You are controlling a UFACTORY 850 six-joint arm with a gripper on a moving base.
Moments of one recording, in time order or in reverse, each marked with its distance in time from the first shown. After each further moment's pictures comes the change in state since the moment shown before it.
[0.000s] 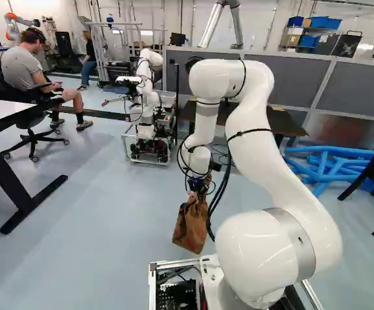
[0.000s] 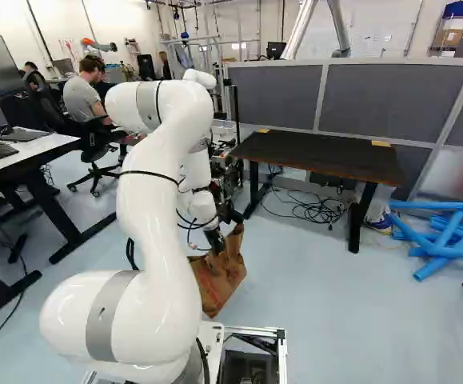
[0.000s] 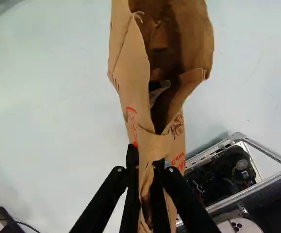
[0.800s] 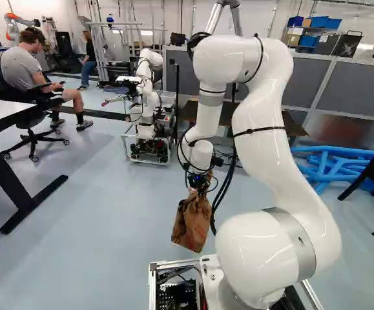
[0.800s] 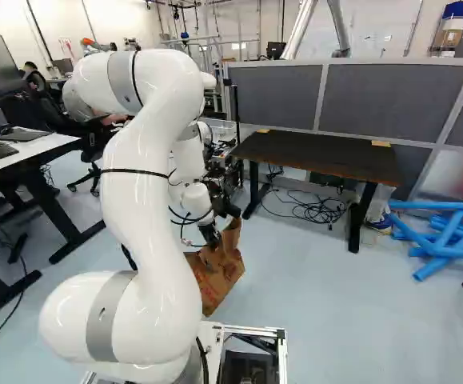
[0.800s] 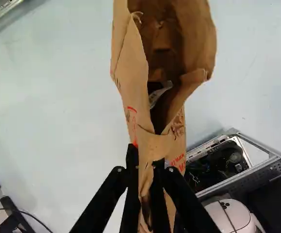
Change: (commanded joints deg) arm 1.0 10.7 8.1 0.0 -0.3 0.0
